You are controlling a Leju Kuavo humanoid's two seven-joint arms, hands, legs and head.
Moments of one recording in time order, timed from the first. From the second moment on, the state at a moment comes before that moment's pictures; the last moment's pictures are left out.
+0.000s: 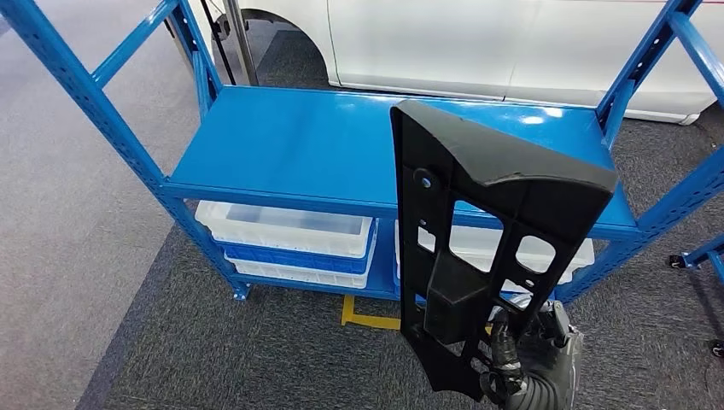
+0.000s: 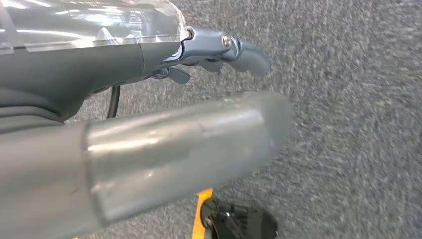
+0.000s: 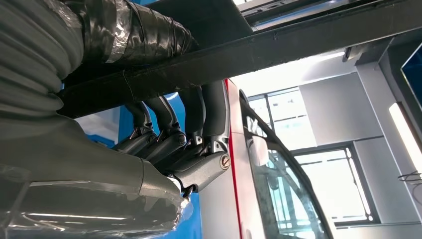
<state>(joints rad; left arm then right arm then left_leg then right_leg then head) -0.04 -0.17 1.15 -0.22 -1.14 0.10 -0.40 0.36 0.08 0.37 -1.92 0.02 -0.26 -0.61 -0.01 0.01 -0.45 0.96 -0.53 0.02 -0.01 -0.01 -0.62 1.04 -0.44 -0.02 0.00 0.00</state>
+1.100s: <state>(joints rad) -0.03 -0.18 1.21 -0.22 -1.13 0.09 -0.42 0.53 0.28 0.08 -2.01 -0.08 0.04 -0.68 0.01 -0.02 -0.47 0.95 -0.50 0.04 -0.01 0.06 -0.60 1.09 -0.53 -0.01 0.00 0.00</state>
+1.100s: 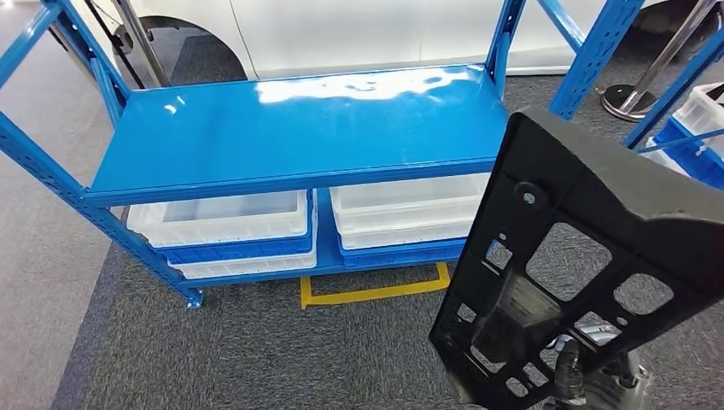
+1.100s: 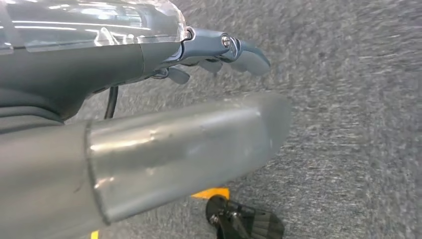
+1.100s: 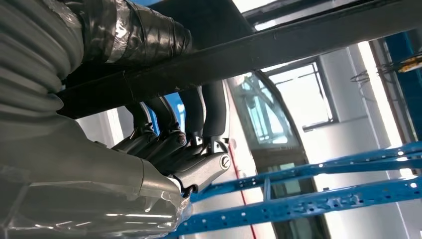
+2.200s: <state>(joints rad) -0.03 -0.18 1.23 -0.22 -1.13 0.10 -0.42 0.55 0.35 -0.03 -2.01 -0.06 0.04 -0.68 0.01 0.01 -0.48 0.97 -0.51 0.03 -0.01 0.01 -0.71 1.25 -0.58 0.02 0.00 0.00</state>
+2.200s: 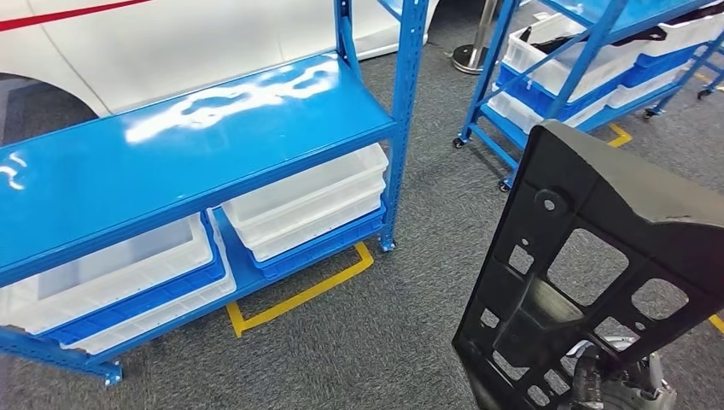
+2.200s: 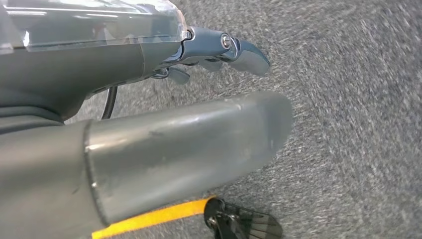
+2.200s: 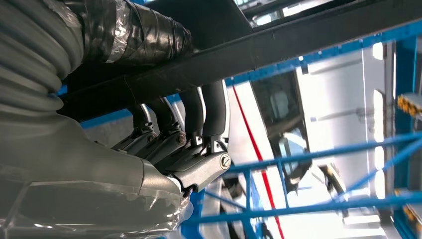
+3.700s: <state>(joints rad) -0.04 -0.19 1.25 -0.22 -1.17 0.11 -0.43 0.56 0.35 -0.03 -2.01 -0.03 -0.04 -0.69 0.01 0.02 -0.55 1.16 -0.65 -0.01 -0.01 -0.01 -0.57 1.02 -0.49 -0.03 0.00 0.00</state>
